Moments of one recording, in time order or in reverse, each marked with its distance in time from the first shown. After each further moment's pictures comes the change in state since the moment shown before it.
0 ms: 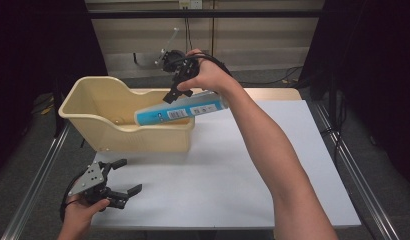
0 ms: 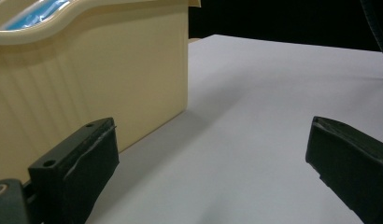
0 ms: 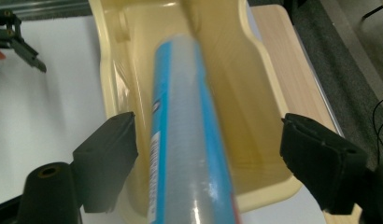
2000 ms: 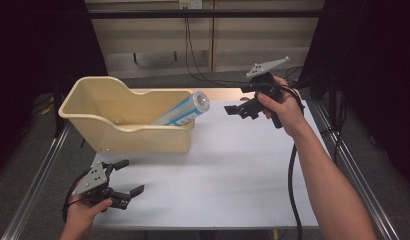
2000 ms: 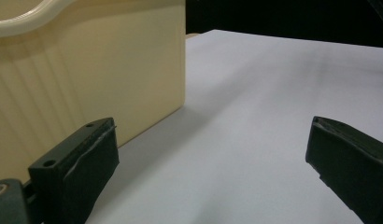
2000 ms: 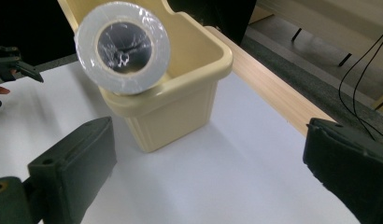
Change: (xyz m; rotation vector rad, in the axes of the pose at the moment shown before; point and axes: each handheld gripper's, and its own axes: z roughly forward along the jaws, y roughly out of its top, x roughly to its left) left arm -0.004 -0.001 0.006 0.007 0.010 -0.003; right arm 0.010 -0.188 -0.077 -0.367 -0.149 0.295
